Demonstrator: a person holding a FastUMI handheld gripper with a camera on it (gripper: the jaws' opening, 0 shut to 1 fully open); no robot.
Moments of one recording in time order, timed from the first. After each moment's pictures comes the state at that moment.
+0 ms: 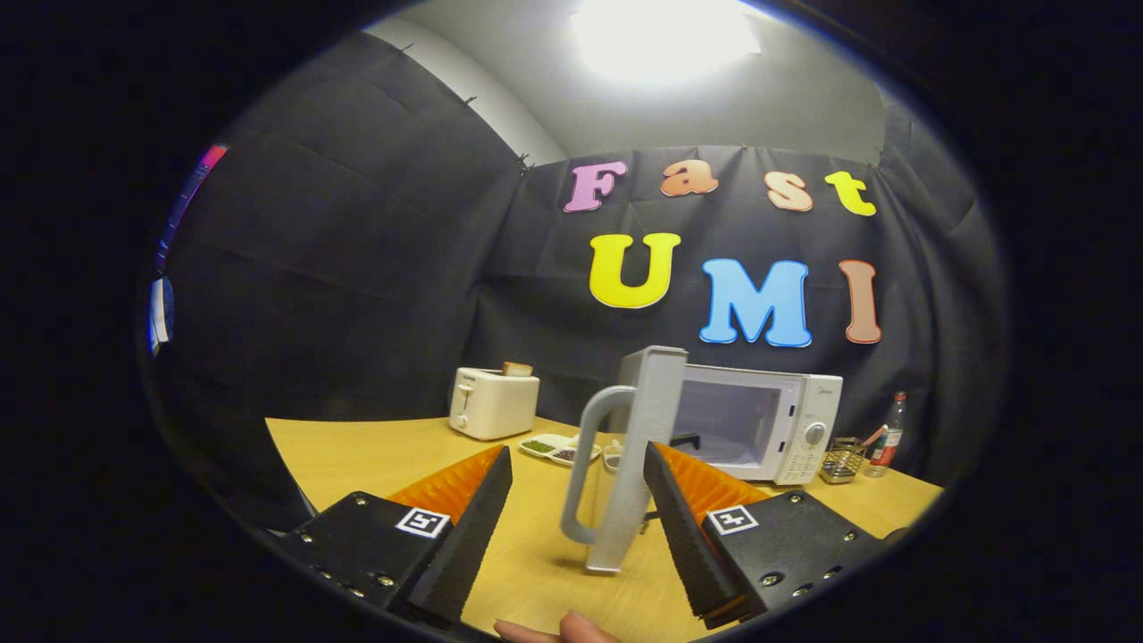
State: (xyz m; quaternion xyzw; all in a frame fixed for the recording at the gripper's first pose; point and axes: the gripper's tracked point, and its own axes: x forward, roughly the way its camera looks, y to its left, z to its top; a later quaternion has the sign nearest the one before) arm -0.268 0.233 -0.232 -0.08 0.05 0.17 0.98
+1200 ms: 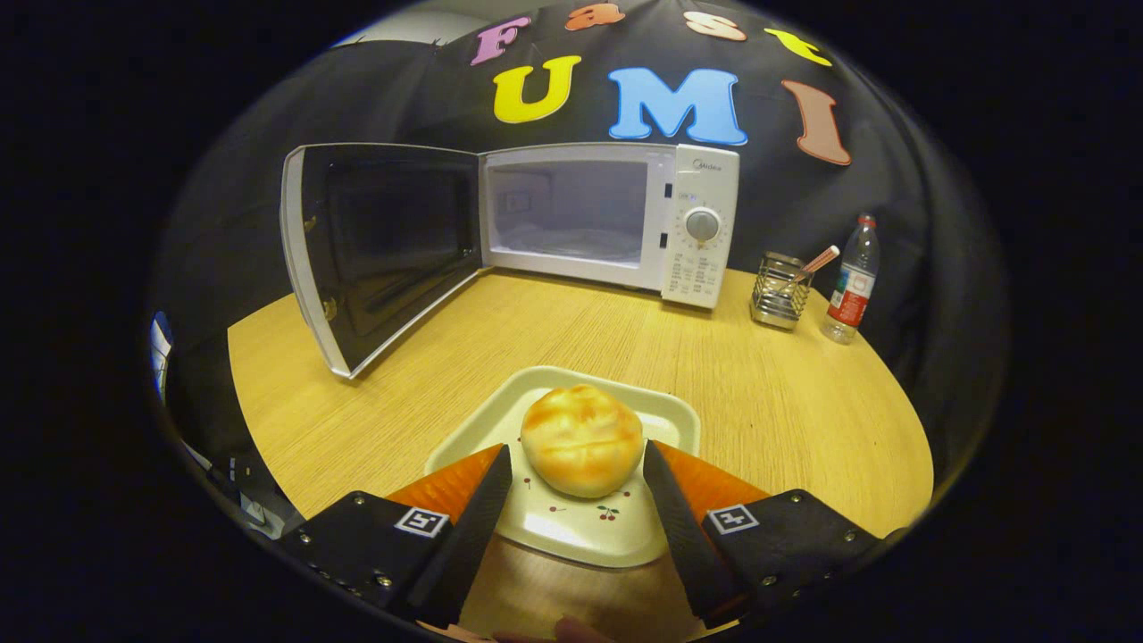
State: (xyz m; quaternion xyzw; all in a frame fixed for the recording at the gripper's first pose) arm -0.251 -0.016 -0.370 -0.06 0.39 0.17 0.90
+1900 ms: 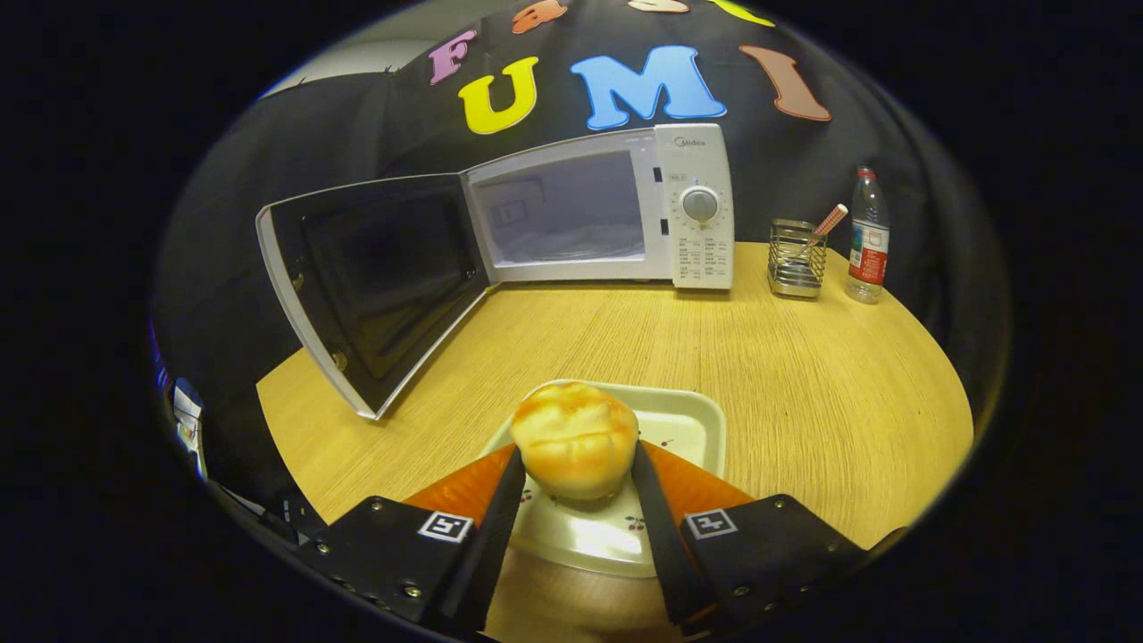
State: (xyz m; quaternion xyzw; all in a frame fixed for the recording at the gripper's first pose) arm -0.228 -0.003 -0.358 0.04 0.38 0.17 0.91
